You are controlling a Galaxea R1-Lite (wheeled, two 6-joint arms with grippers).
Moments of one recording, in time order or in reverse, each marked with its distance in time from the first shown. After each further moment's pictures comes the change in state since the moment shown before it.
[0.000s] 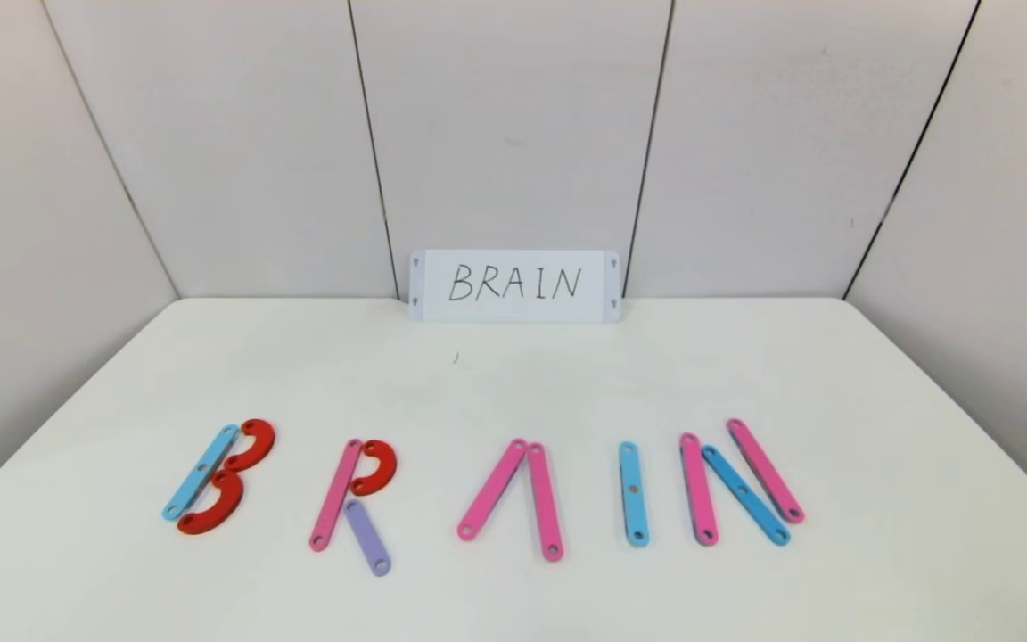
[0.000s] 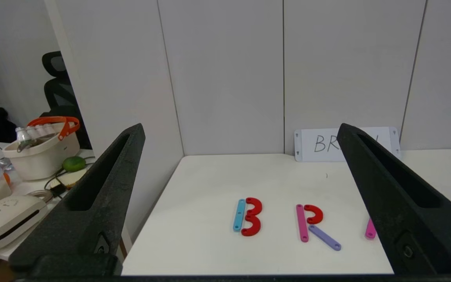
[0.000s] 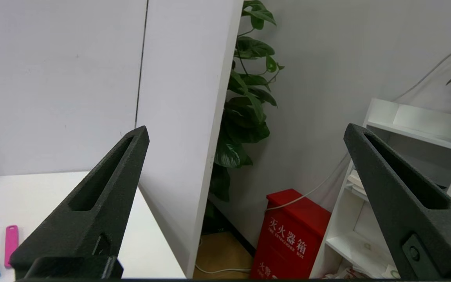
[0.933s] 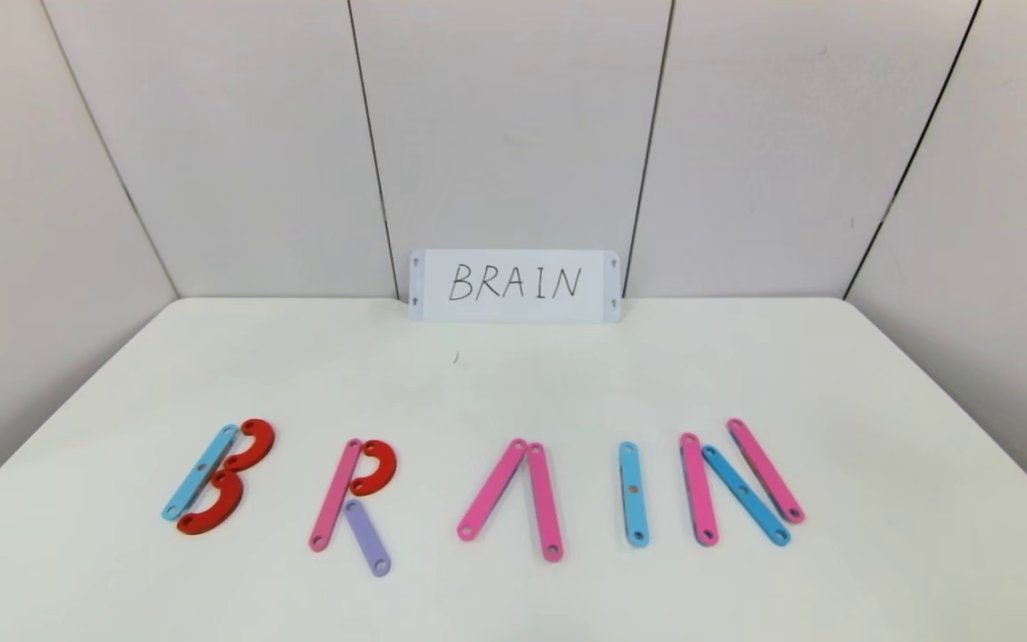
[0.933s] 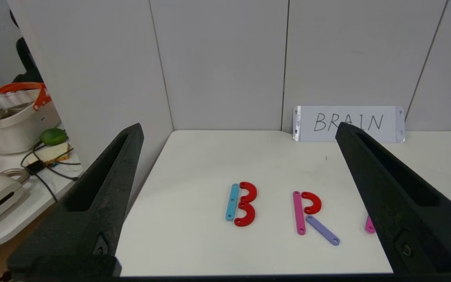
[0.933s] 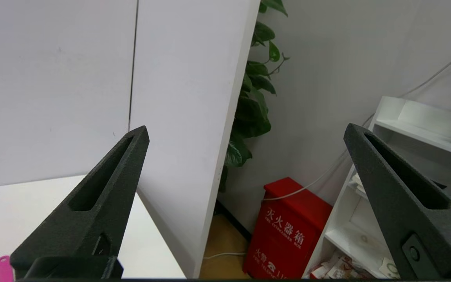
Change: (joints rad) left arm 0.005 0.114 0.178 -0.158 -0.002 -0.028; right arm -0.173 0.299 0.065 -0.249 0.070 0.078
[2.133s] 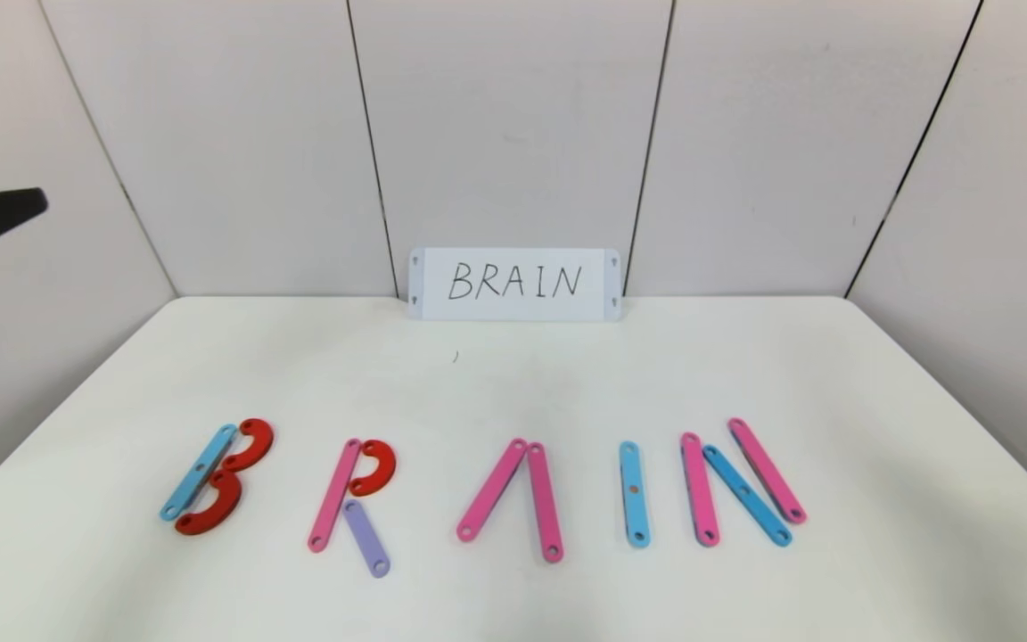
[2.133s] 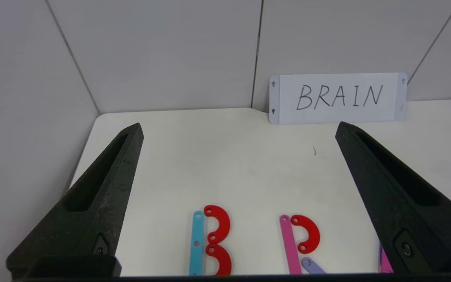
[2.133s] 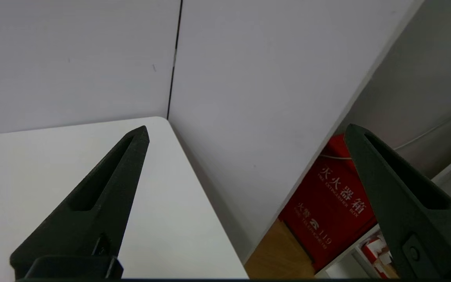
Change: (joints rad) left arm -0.057 0.592 0.400 -0.764 -0.120 -0.040; right arm 0.162 0.550 0.435 -0.636 -0.124 0.103
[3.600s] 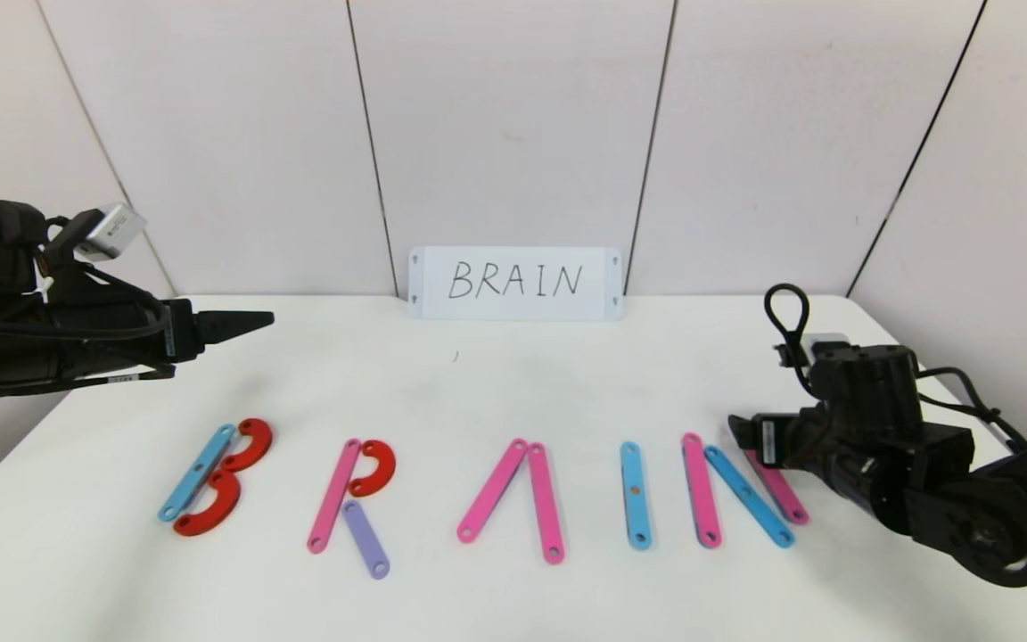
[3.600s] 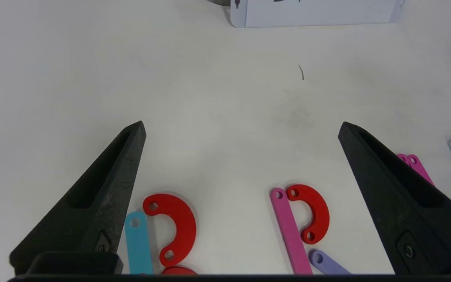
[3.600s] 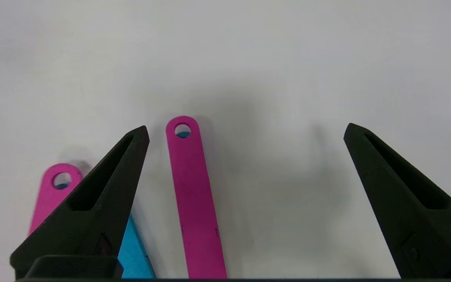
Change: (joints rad) left arm 0.050 0.647 0.075 -0.322 -0.377 -0.002; right arm 0.309 0.943 0.331 -0.669 0.100 0.356
